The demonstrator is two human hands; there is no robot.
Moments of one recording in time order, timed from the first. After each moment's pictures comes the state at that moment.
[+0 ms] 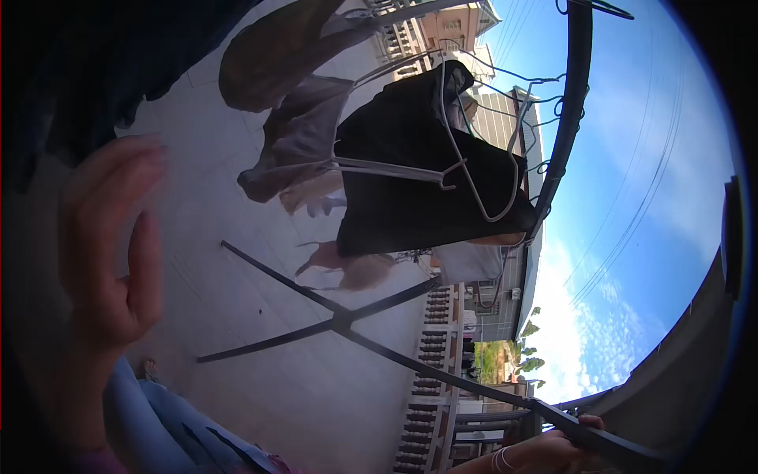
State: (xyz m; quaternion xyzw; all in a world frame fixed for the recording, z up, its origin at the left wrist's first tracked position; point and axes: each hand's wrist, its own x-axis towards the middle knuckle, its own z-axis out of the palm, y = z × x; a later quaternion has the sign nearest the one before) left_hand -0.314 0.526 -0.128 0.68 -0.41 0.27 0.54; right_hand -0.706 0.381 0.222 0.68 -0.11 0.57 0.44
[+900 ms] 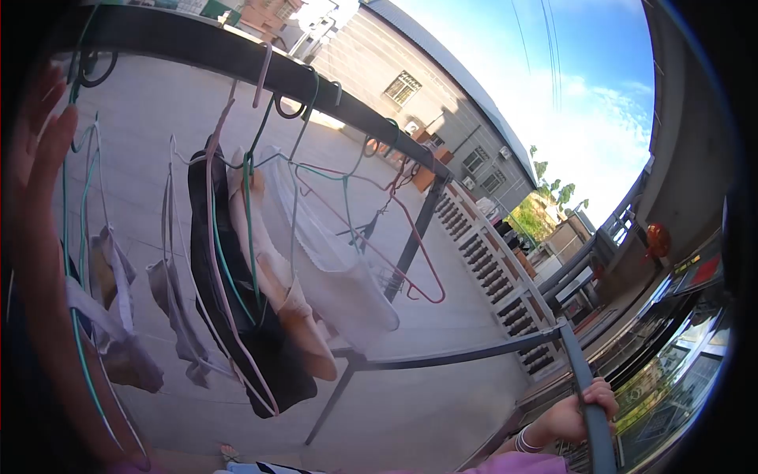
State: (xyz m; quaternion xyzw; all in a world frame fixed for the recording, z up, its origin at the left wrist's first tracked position) left_hand -0.153 0.331 0.162 0.34 -0.39 0.04 0.85; right_hand -0.678 0.390 0.220 0.66 -0.13 0.67 0.31
